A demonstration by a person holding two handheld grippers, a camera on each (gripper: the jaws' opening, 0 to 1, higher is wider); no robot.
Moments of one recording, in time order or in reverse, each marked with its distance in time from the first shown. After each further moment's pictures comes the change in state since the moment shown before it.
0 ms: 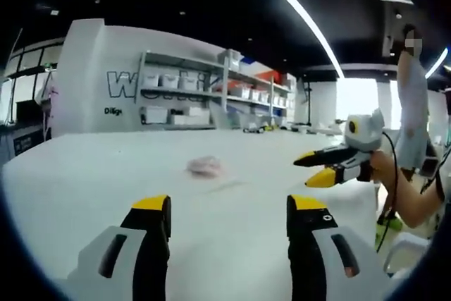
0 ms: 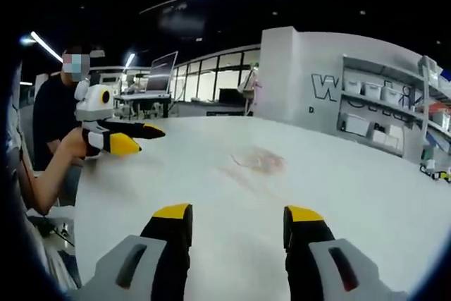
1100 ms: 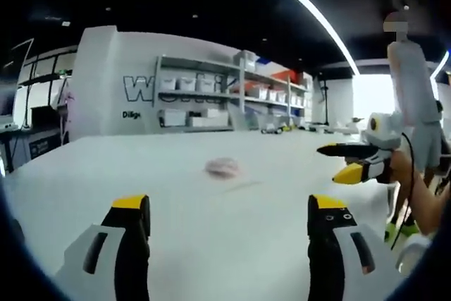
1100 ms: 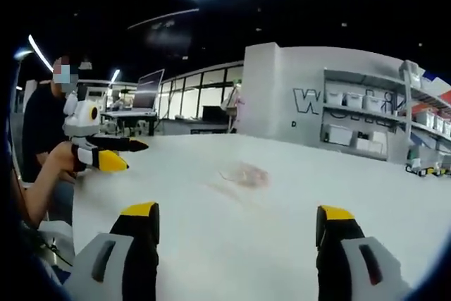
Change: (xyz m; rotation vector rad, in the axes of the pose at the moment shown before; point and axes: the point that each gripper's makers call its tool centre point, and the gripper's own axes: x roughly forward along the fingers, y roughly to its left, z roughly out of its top) left arm -0.014 0.013 0.005 0.017 -0.019 0.130; right arm -0.018 -0.007 0.015 0.039 -0.120 -0.122
